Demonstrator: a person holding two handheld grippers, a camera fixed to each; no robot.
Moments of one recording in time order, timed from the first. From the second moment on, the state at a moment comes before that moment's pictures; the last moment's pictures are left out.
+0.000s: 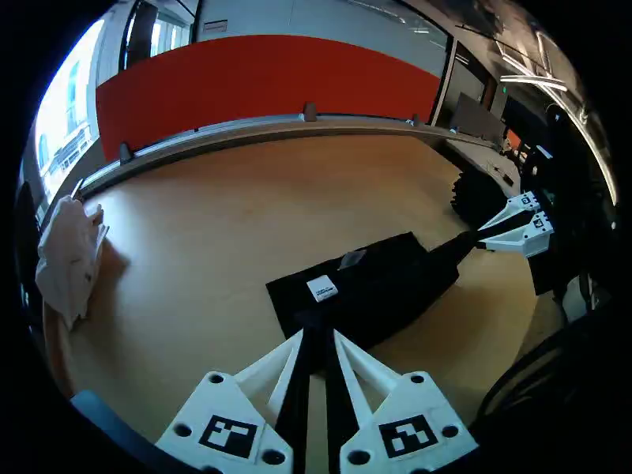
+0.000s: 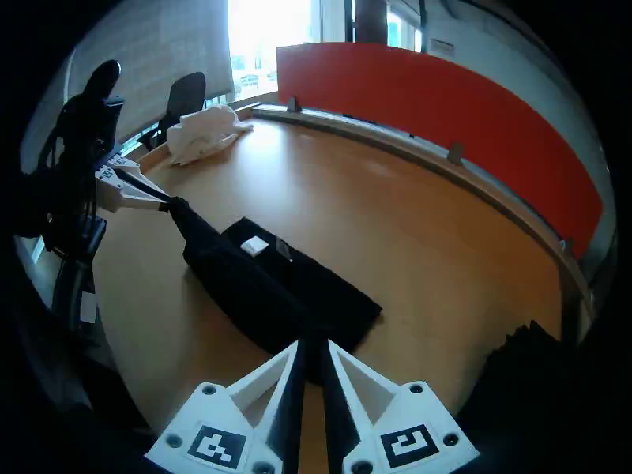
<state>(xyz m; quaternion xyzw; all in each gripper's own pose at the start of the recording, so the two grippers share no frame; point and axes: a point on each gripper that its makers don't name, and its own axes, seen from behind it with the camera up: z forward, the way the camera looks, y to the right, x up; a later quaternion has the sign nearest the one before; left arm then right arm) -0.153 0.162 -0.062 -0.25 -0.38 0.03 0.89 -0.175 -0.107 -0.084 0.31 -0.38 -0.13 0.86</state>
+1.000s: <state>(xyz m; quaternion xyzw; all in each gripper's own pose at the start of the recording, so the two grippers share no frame) -0.222 0.169 -0.024 -0.25 -0.41 0.06 0.87 -0.237 -0.098 -0.045 0.28 -0.43 -0.12 0.85</state>
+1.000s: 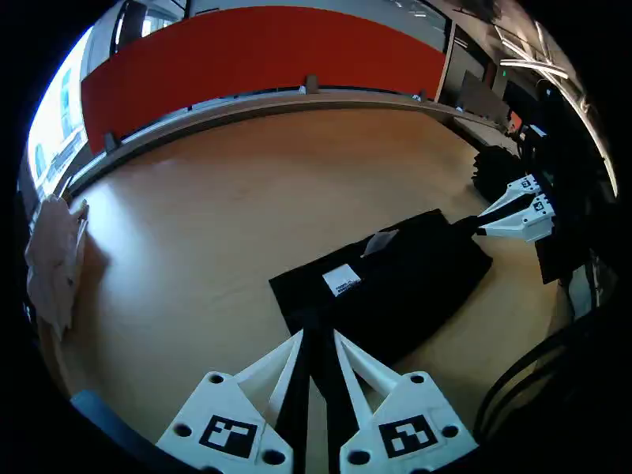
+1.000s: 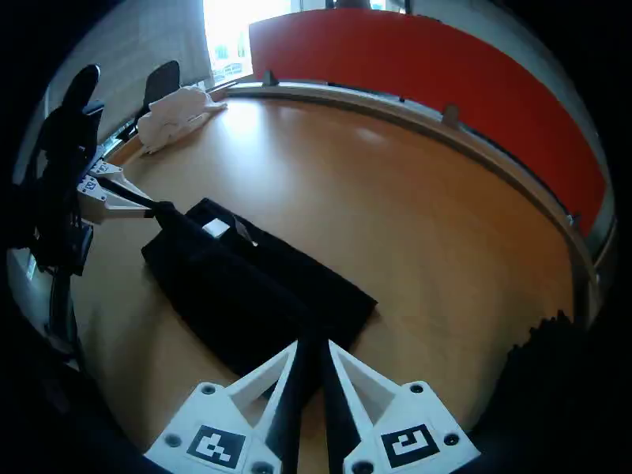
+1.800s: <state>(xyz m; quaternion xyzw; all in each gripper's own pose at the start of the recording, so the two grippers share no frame) -0.242 0.167 0.005 -0.23 -0.41 0.08 0.88 -0.258 -0.084 -0.019 0.22 -0.44 -0.14 0.86</state>
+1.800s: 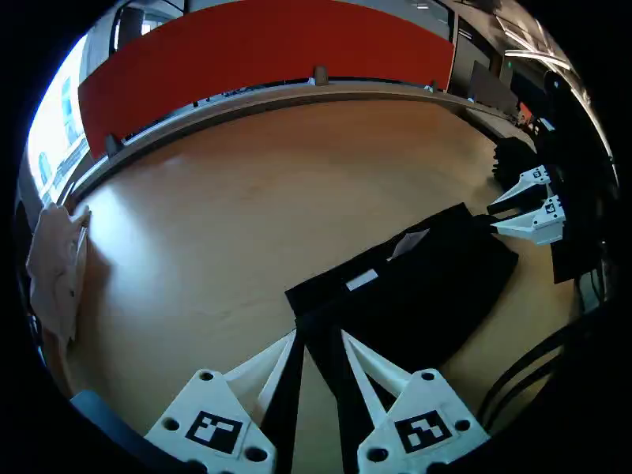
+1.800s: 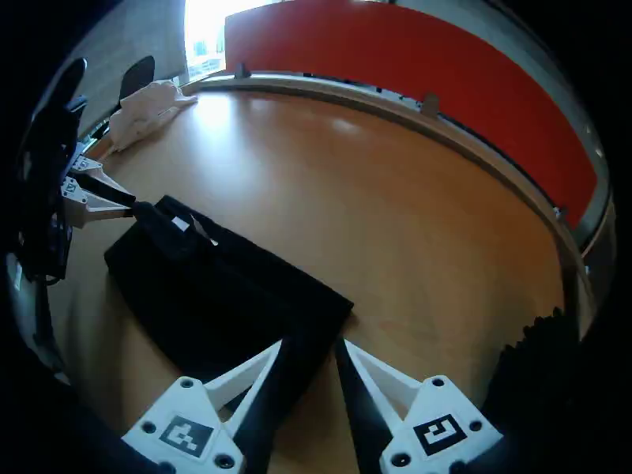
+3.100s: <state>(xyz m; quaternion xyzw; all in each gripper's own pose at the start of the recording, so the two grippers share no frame) -0.229 0.139 0.035 -0.18 -0.40 0.10 0.90 -0.243 -0.060 0.013 0.19 -0.41 -0.16 0.88</state>
